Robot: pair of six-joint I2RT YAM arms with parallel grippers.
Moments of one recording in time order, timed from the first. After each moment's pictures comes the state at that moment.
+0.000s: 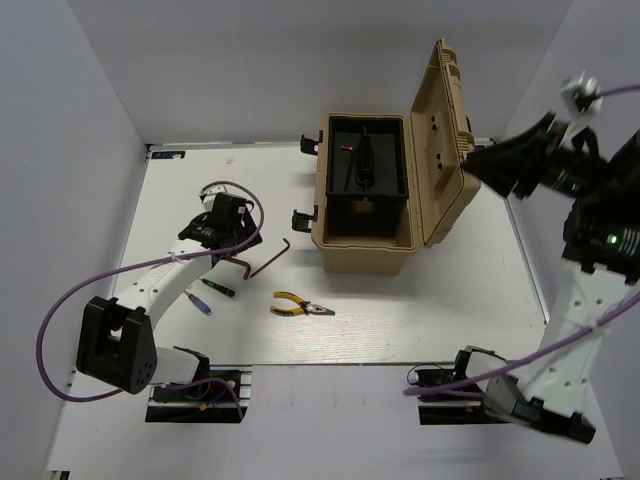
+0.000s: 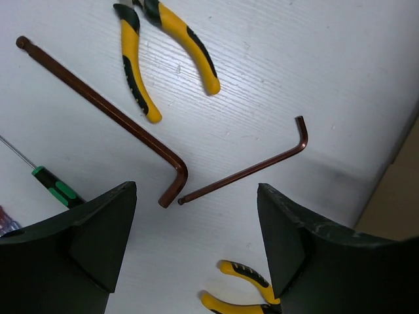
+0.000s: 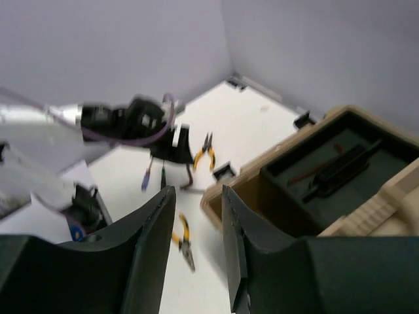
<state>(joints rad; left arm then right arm) -0.36 1.33 0.93 -0.49 -0.33 -0.66 -0.30 1.08 1.71 -0.56 -1.34 0.27</state>
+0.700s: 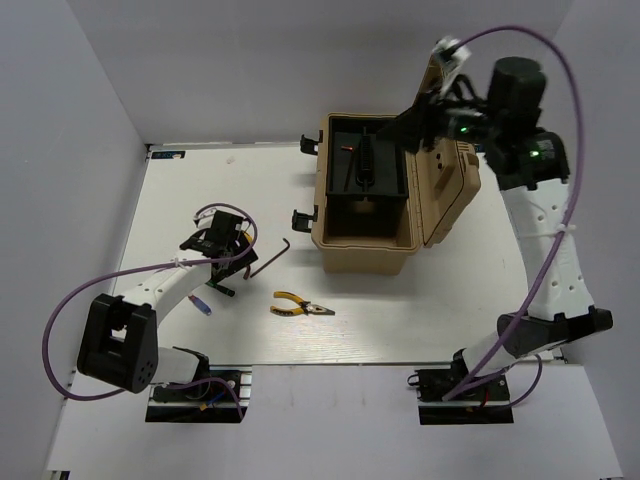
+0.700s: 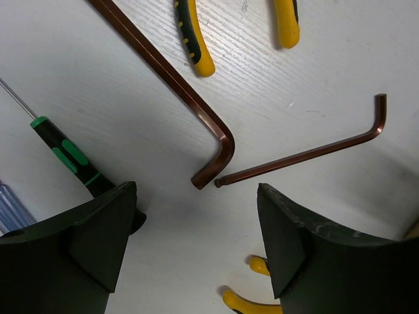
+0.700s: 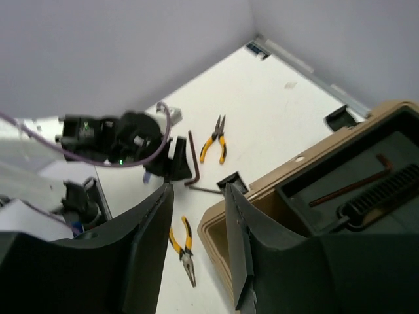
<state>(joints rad) -0.32 1.33 0.77 -0.48 -0.29 -0.78 0.21 1.51 2.07 -0.70 -0.88 0.18</state>
